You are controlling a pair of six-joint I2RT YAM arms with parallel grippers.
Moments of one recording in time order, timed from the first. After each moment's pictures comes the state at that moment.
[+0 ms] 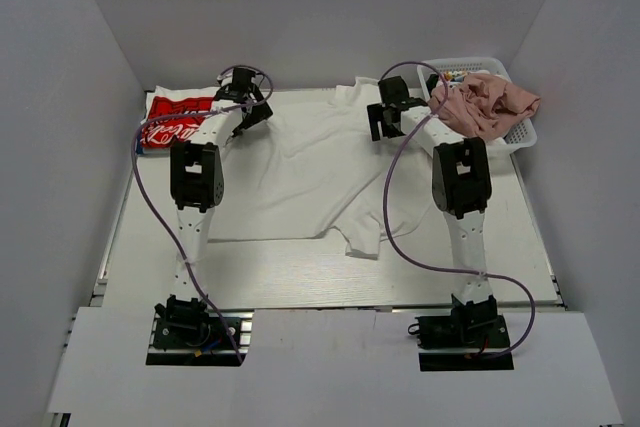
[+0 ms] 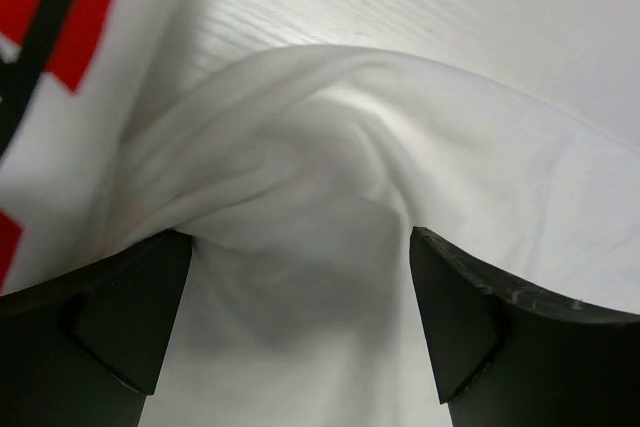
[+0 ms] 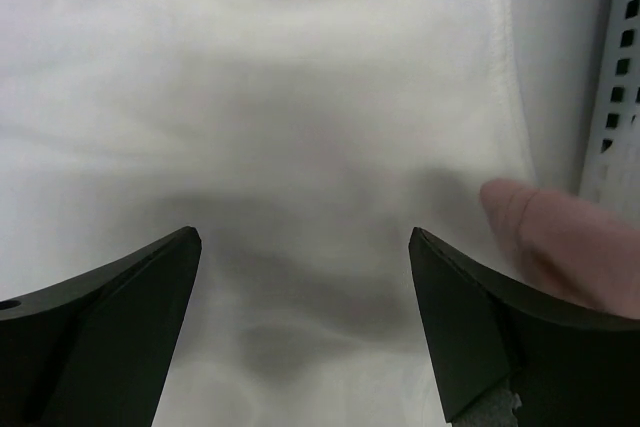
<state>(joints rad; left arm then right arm) -0.17 2.51 2.22 -0.63 -0.25 -0.63 0.31 2.37 1.97 -0.53 0.27 0.04</state>
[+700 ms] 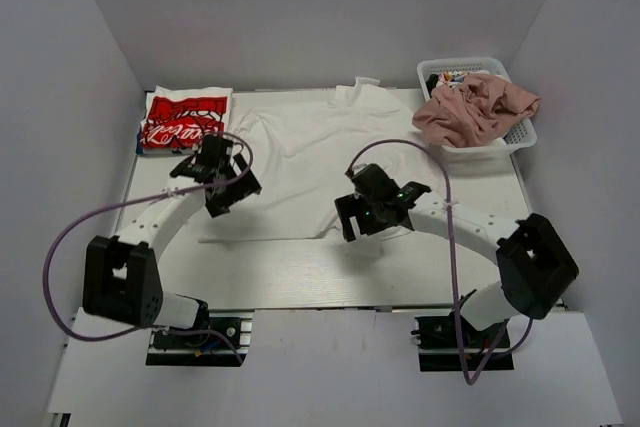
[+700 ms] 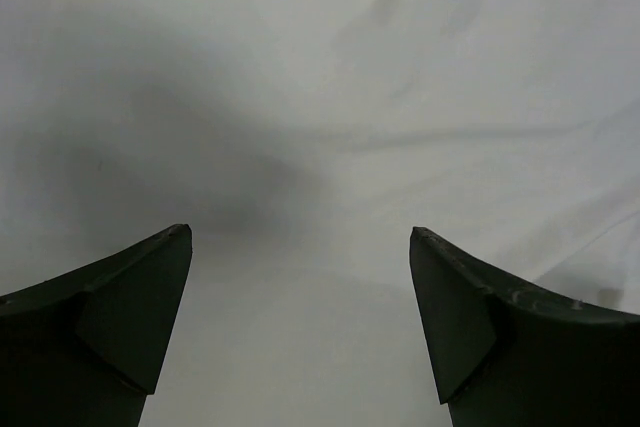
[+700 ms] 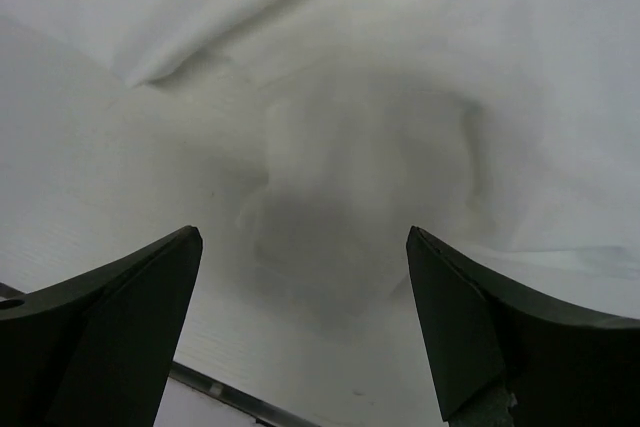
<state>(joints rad) -0.24 1.44 1.05 -0.63 -0.08 -0.72 0.75 1.45 0.94 -0.51 0.01 0.32</state>
